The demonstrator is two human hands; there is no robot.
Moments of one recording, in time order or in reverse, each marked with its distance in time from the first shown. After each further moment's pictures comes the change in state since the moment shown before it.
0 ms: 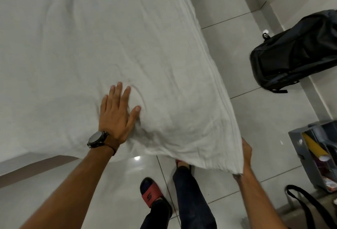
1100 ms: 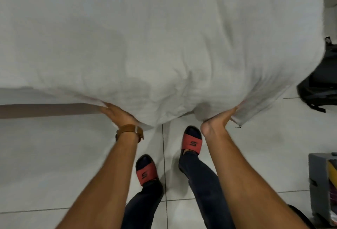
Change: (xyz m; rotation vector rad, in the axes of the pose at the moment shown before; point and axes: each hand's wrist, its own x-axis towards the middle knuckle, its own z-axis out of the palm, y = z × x) left_hand -0.060 -0.081 0.143 -1.668 0.970 -1.145; right_hand 0.001 0.121 0.193 0.068 -0.121 0.117
